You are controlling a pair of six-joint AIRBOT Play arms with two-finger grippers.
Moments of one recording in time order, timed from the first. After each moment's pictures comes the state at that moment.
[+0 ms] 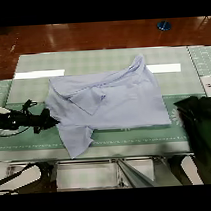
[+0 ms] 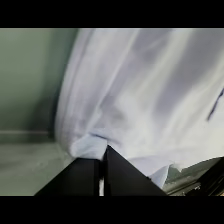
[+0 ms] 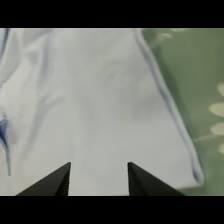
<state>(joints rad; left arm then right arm) 0.40 -1.29 0.55 0.86 -1.15 -1.35 -0.69 -0.80 0.51 -0.80 1.26 1.27</state>
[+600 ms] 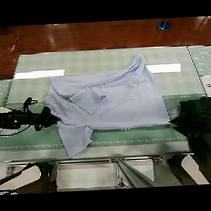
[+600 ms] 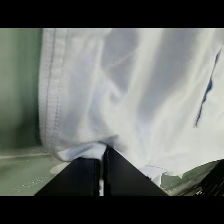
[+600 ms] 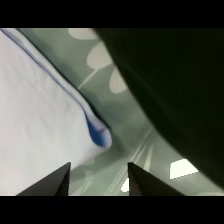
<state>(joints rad) 0.39 -1.30 0.55 0.78 -1.12 -1.27 -0.75 -0.92 0.36 -0.97 1.20 1.38</state>
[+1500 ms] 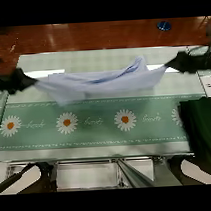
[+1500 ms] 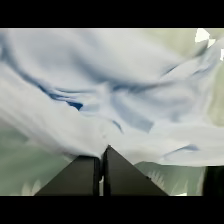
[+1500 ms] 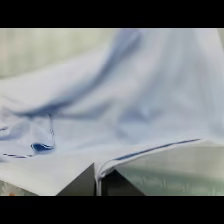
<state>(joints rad) 0.39 -1.16 1.12 0.72 -1.21 -1.33 -0.25 -1.19 1.25 -0.78 1.16 1.32</state>
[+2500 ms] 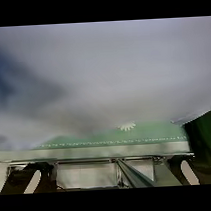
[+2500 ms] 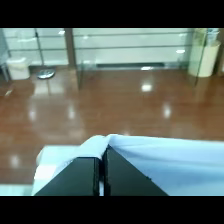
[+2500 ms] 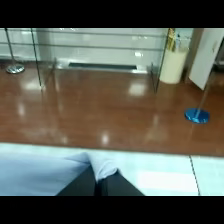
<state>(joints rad) -0.01 -0.54 1.83 1.64 -1.40 -1.56 -0.20 -0.61 1.91 -1.34 1.51 1.54</state>
